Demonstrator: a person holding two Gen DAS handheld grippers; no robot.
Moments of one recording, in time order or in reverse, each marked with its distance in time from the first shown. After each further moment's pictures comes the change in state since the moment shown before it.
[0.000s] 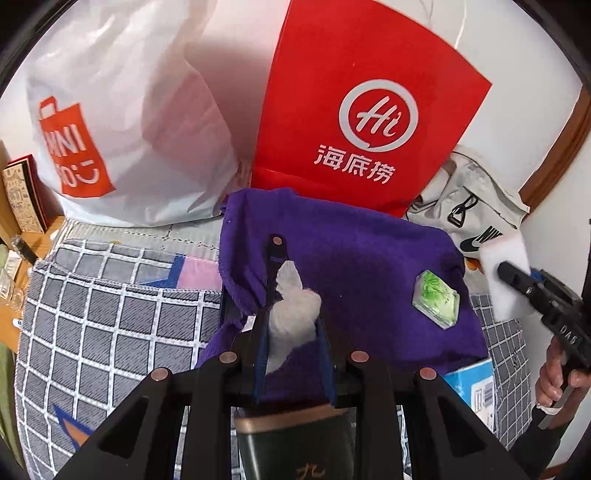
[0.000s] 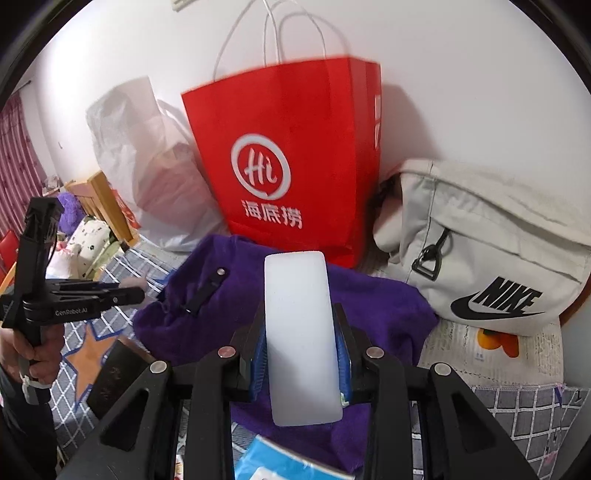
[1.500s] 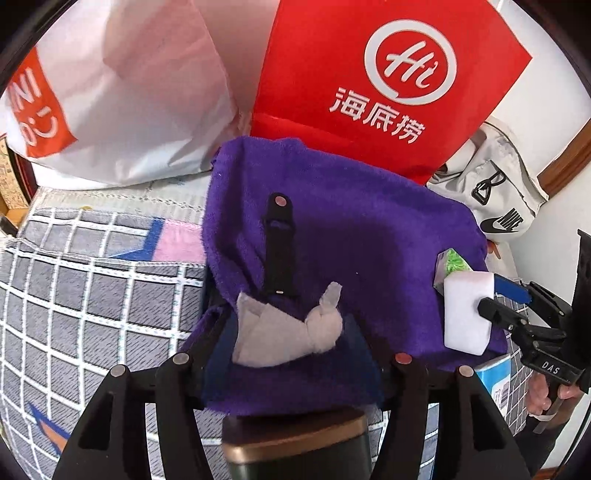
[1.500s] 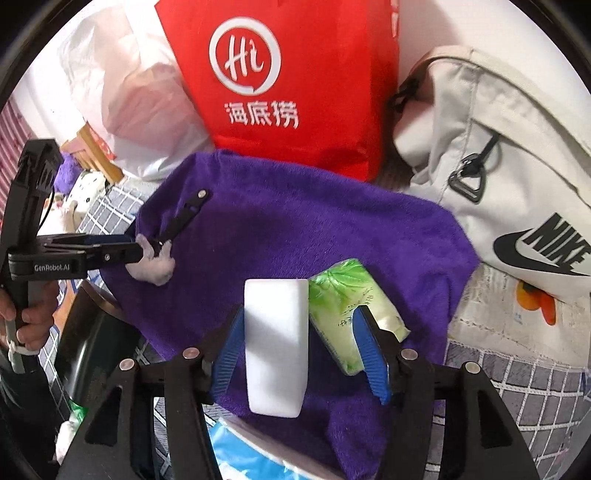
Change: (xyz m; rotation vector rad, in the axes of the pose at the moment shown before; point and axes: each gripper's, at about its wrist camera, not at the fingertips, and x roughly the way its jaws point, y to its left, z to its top) left arm 0.047 0.006 -0.004 -0.028 0.134 -0.001; right arm 0.052 -0.007 -0.027 0.001 0.210 0.016
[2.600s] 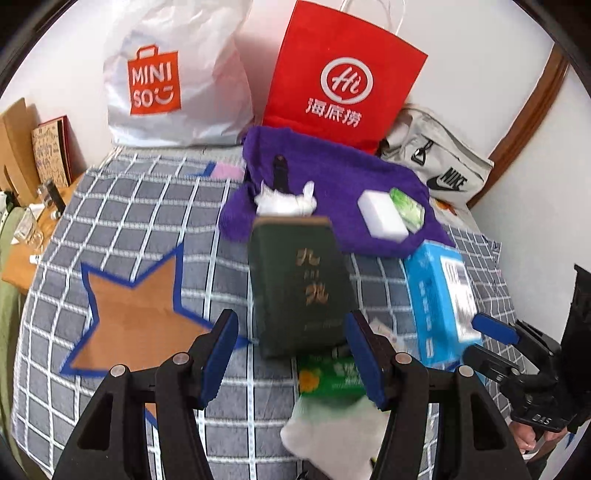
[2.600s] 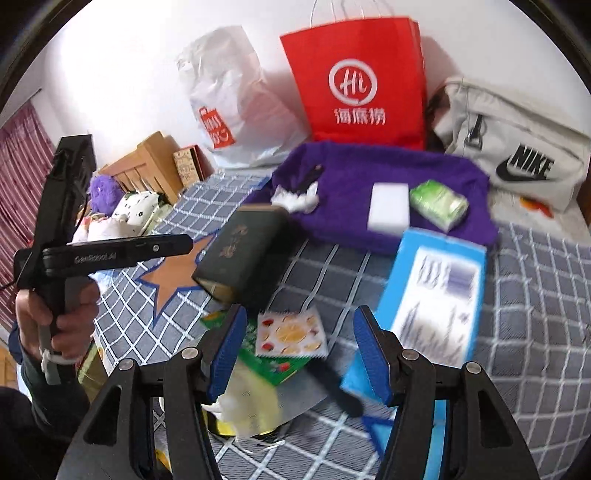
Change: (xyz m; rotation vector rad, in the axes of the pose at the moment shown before) left arm -0.117 0.006 -0.154 0.033 -0.117 -0.022; right arm -0.105 0.129 -0.148 0.043 -0.111 0.092
